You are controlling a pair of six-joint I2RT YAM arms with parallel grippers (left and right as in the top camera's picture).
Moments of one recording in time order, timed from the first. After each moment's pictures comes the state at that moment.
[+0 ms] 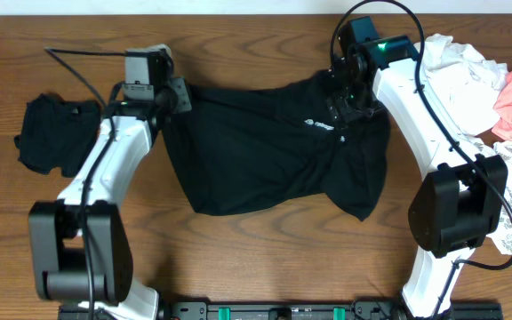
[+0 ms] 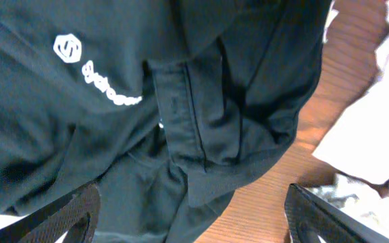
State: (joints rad) left arm -0.05 1.71 1.20 -0.30 0.09 -0.27; right arm 0.27 2.03 1.81 -1.22 0.11 -0.11
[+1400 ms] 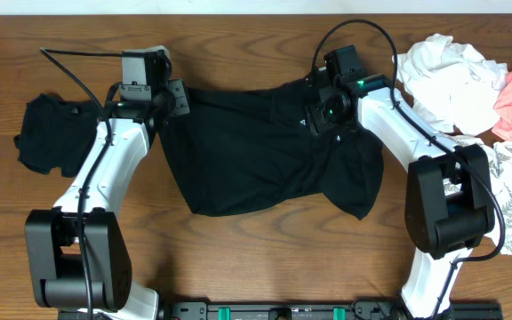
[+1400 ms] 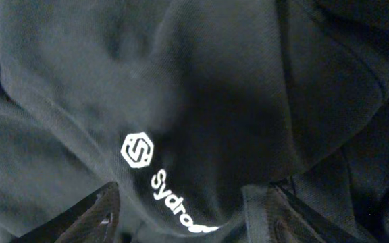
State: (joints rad) left arm -0.05 1.70 1.20 -0.36 0.09 -0.25; right arm 0.31 2.03 1.48 -0.67 -0.11 -0.01
